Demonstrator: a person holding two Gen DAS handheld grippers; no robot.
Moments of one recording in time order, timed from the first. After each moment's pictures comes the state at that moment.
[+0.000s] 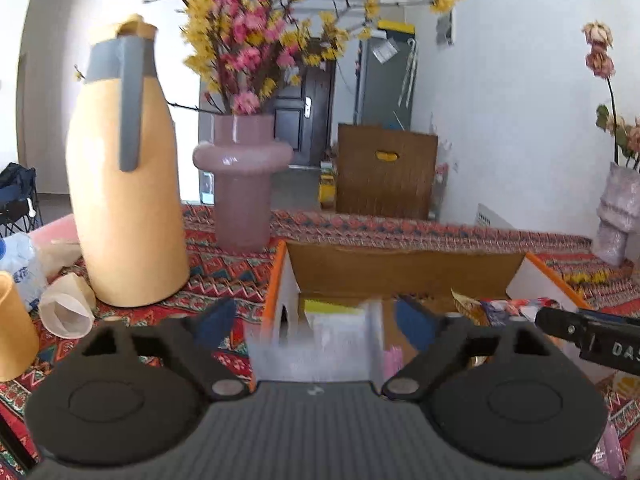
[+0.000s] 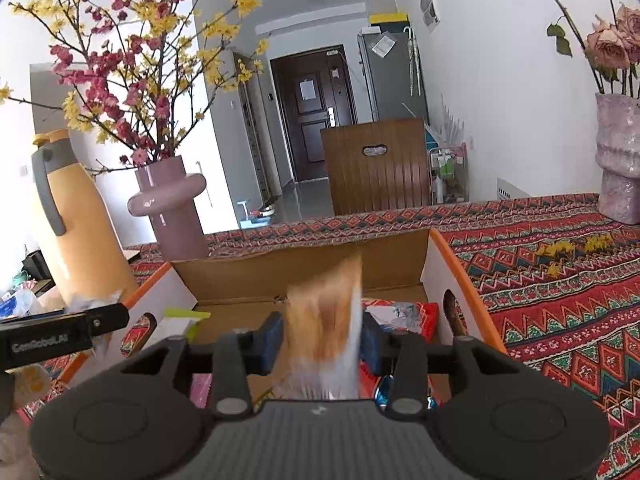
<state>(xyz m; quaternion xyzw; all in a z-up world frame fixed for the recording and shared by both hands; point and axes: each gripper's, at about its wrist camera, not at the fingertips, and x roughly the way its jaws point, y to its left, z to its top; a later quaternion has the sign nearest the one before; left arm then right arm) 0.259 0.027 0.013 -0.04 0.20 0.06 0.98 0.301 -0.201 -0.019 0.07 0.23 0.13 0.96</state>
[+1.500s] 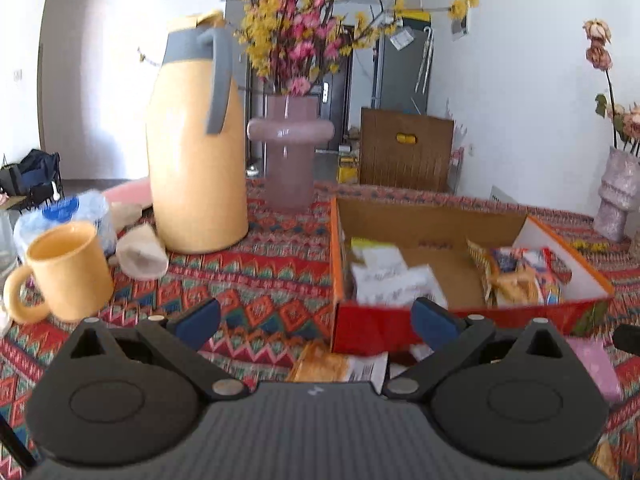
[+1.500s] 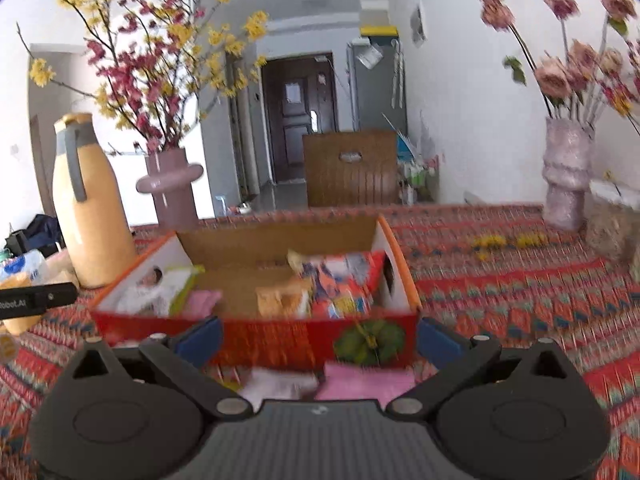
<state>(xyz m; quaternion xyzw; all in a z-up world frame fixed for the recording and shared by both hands) 0.164 0.057 0.007 -0.04 0.24 0.08 0.97 0.186 -0.231 -0.011 0.03 0.24 0.09 0.97</state>
